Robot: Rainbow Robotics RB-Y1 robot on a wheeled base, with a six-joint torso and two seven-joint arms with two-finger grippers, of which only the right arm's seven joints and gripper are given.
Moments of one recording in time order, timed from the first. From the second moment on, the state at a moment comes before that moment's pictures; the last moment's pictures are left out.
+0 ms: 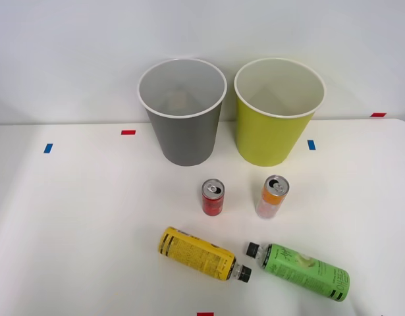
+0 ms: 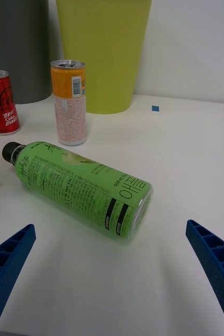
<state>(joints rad) 1.06 -0.43 0.31 -1.87 -0.15 -0.73 1.65</state>
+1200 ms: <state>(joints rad) 1.06 -0.43 0.31 -1.87 -0.15 -0.73 1.65</state>
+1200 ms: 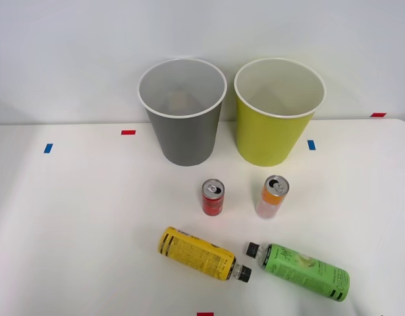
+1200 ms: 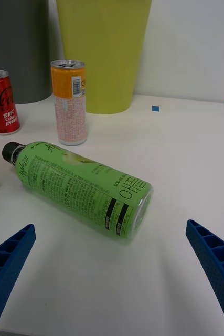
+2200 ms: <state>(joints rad) 1.06 -0.43 0.31 -1.87 -0.15 -0.73 1.65</state>
